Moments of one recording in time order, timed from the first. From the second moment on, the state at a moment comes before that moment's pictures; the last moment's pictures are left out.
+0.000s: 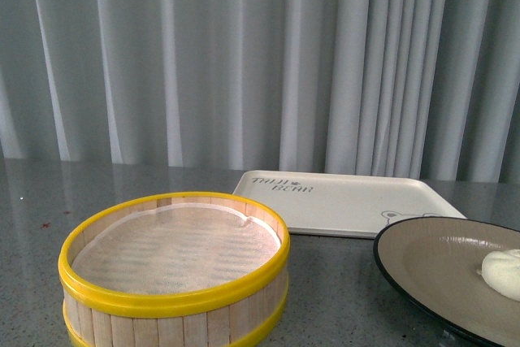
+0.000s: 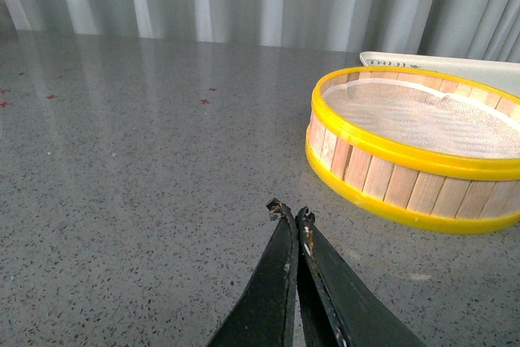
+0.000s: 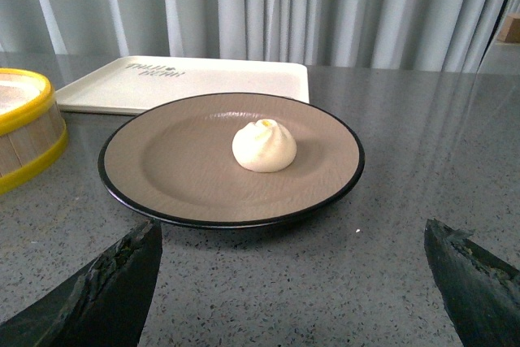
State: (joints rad) left arm 0.00 0.00 0.03 0.00 0.00 -0.01; right arm 0.00 0.00 0.01 0.00 0.00 -0.01
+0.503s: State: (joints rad) left arm 0.00 0.00 0.03 0.00 0.00 -0.01; right arm 0.00 0.00 0.01 0.00 0.00 -0.01
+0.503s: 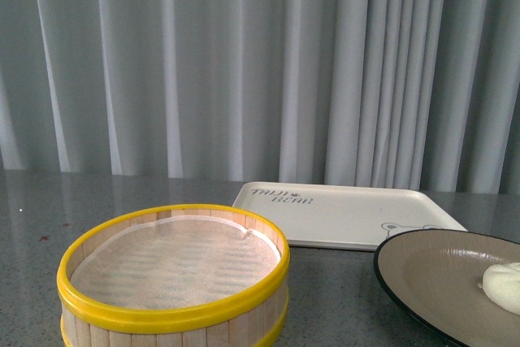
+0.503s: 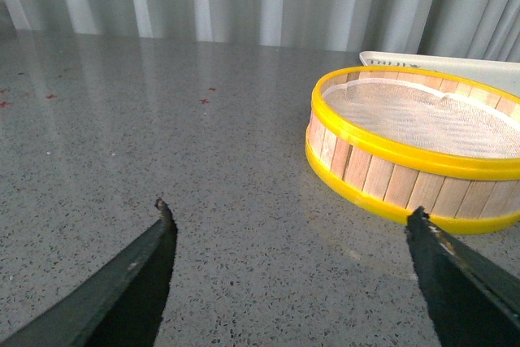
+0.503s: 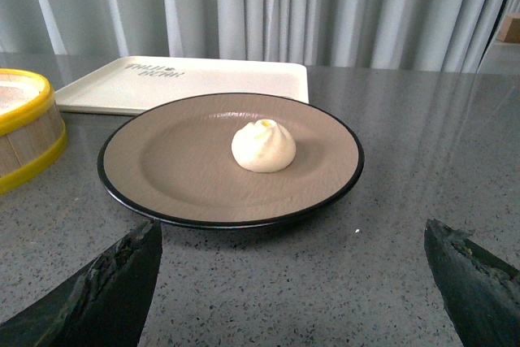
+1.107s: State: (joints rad) left arm 0.00 0.00 0.03 0.00 0.00 0.00; right arm 0.10 0.51 0.24 0.16 0.32 -0.39
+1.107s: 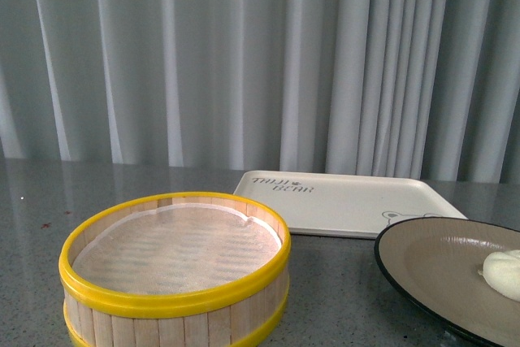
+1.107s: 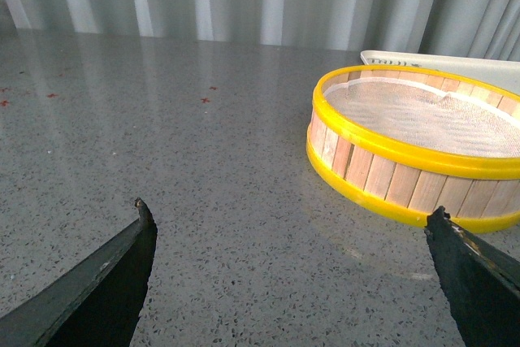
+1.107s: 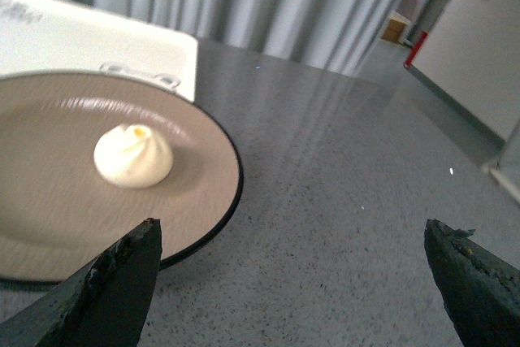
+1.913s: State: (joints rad) left arm 0.00 0.00 0.03 0.00 0.00 0.00; right arm 0.03 0.91 0.43 0.03 -0.12 -1.42
